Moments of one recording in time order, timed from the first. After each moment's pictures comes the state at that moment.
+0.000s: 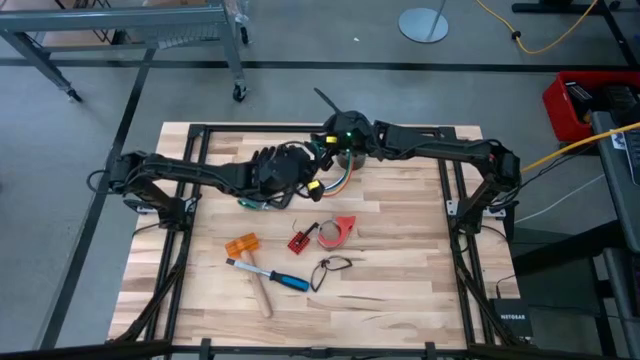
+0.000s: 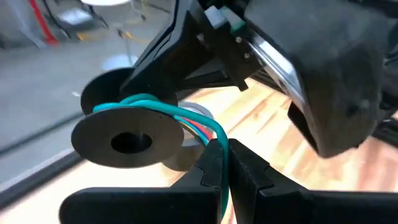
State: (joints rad) left arm 0.02 1.54 1.14 -0.03 -0.61 -0.36; right arm -0.31 1.68 1.44 -0.34 0.21 0.20
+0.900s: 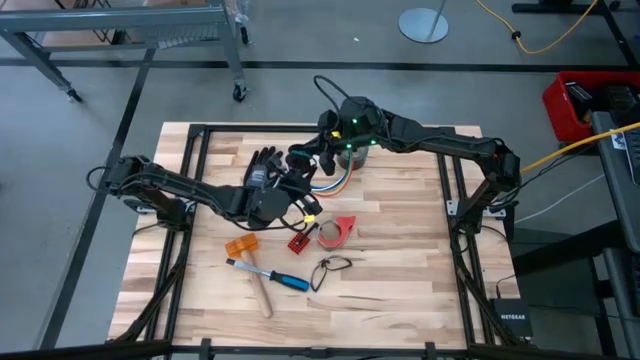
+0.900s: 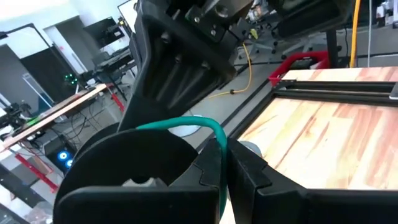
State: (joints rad) left arm -0.19 1.54 1.14 0.14 -1.07 0.14; right arm -0.31 1.68 1.55 -0.27 -0.31 0.15
